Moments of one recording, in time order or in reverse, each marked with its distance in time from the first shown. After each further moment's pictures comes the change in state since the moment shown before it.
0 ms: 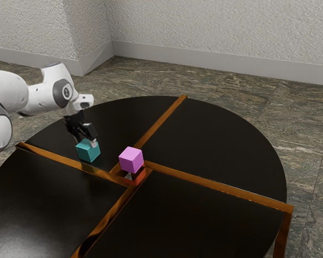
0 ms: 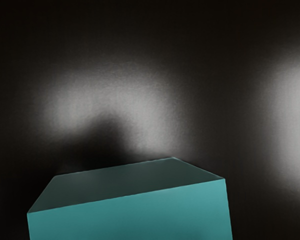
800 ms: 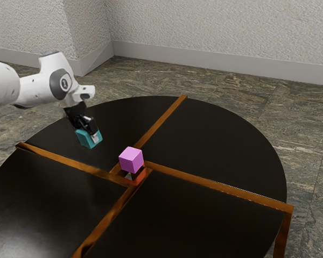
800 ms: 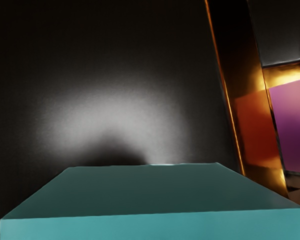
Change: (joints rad) arm -0.050 -0.176 -0.001 -0.139 0.006 0.016 0.017
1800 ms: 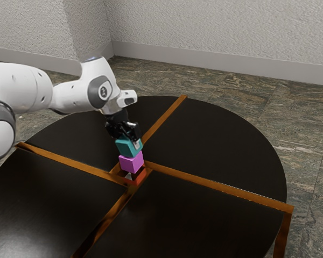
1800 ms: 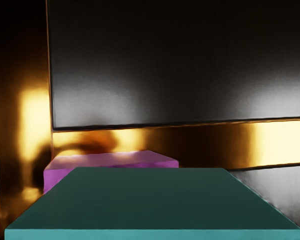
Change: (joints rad) arm -0.227 0.019 0.000 -0.011 -0.057 0.049 -0.341
